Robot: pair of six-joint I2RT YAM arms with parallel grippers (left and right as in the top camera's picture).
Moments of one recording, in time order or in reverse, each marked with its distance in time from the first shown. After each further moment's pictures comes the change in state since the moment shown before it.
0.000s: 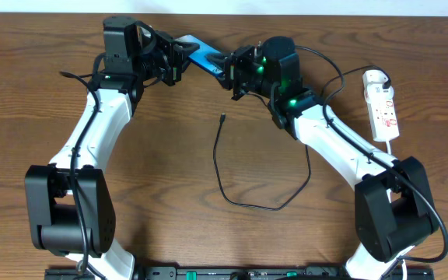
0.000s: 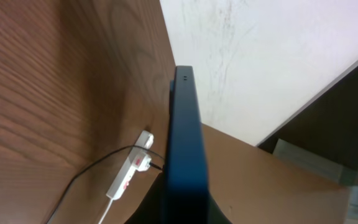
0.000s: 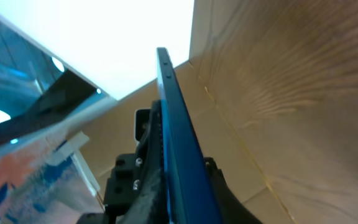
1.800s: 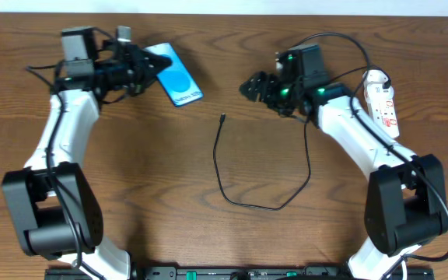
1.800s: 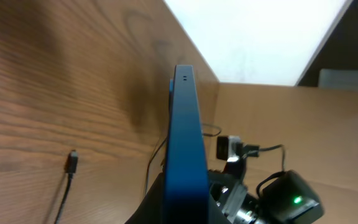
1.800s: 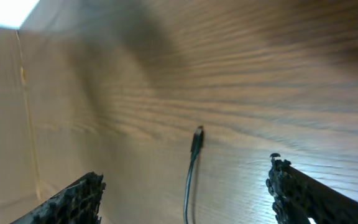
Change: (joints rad) left arm 0.213 0.001 0.000 -0.233 0.293 0.660; right arm -0.154 0.000 0.002 -0.592 0.043 -1.166
